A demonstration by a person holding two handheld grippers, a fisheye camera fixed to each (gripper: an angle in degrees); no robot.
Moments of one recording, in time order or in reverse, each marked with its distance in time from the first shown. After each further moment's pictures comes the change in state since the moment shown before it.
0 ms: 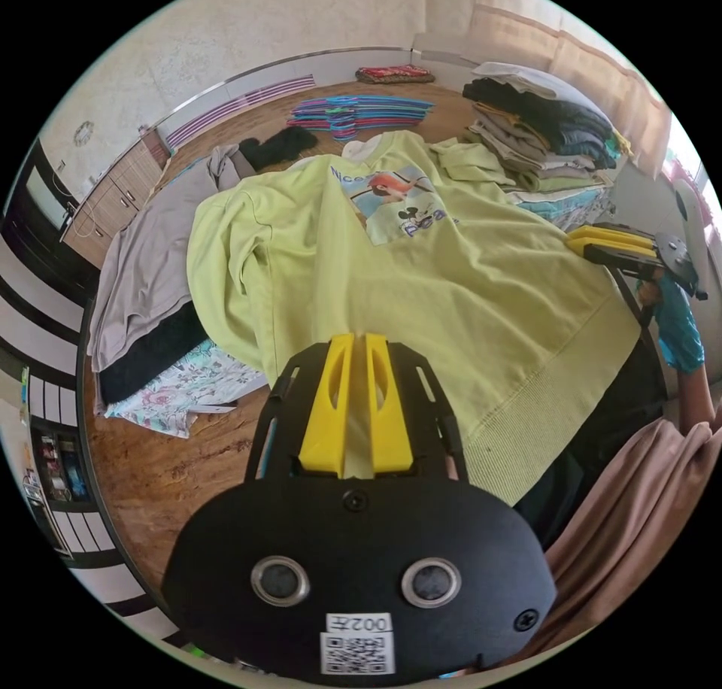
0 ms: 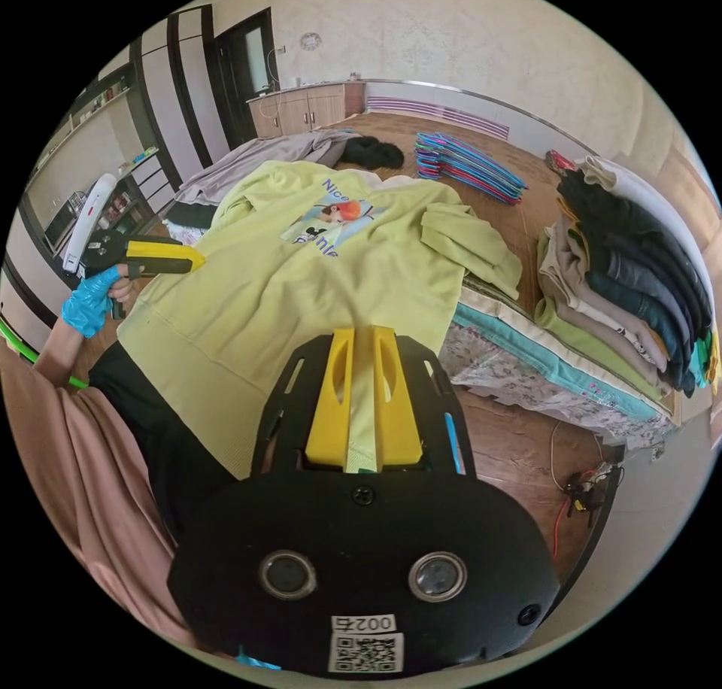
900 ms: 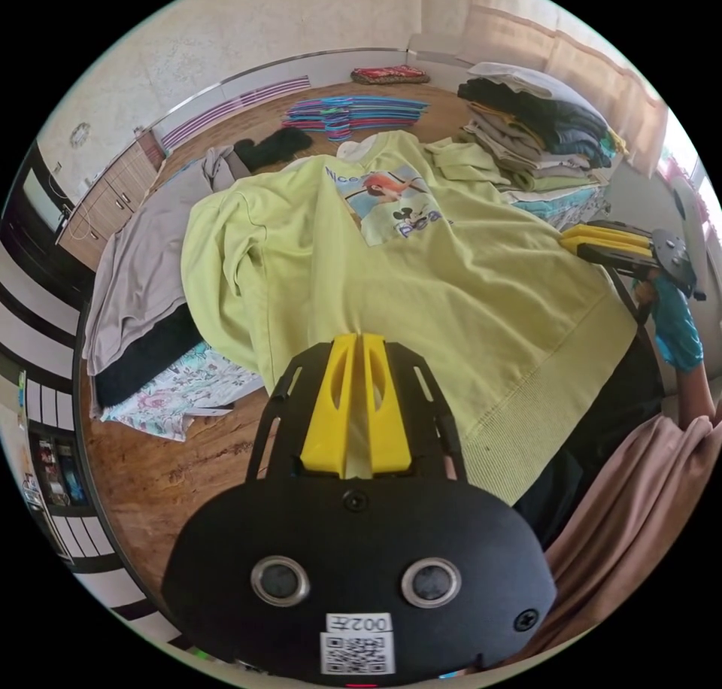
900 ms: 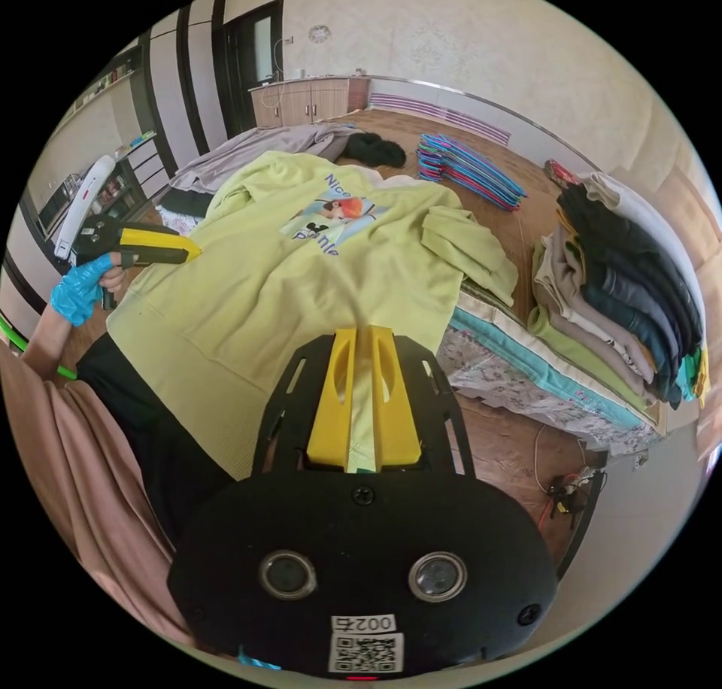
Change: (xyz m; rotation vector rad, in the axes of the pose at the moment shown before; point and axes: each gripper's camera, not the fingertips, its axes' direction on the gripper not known) left arm -0.010 -0.024 0.014 0.007 0.020 0.010; right arm -0.028 -0.023 0.022 -0.017 0.054 -0.042
